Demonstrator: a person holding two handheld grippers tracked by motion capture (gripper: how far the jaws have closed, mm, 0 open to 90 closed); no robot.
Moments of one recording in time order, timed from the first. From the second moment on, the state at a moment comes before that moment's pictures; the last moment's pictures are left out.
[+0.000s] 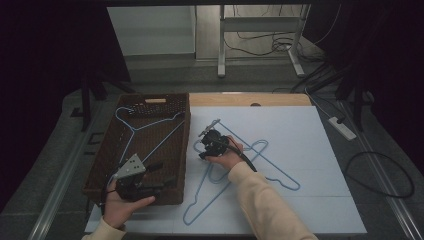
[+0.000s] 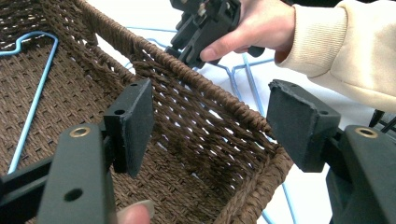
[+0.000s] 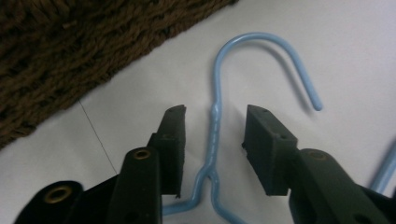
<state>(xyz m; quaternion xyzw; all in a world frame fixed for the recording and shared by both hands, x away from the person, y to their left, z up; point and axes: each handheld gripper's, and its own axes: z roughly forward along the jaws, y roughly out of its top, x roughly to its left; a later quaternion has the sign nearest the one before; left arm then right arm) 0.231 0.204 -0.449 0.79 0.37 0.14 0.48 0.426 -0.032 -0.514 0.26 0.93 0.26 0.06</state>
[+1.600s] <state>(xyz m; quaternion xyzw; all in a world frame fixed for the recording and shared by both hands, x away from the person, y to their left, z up) 0.229 0.191 -0.444 0.79 0.36 0.12 0.48 0.381 -0.081 -0.460 0.29 0.87 0.37 0.12</state>
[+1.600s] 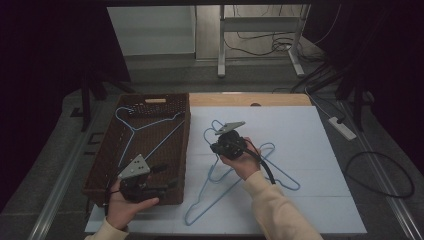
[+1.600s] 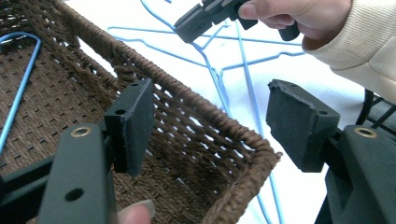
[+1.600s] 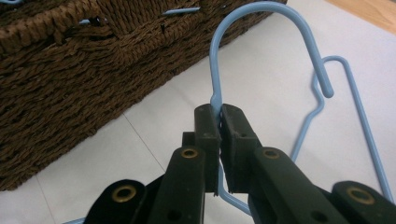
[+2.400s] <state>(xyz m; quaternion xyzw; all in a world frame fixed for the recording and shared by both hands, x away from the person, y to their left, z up) 0.242 0.127 -0.442 0.82 0.36 0.09 0.44 0.365 -0.099 -0.452 0.28 0.86 0.40 0.13</state>
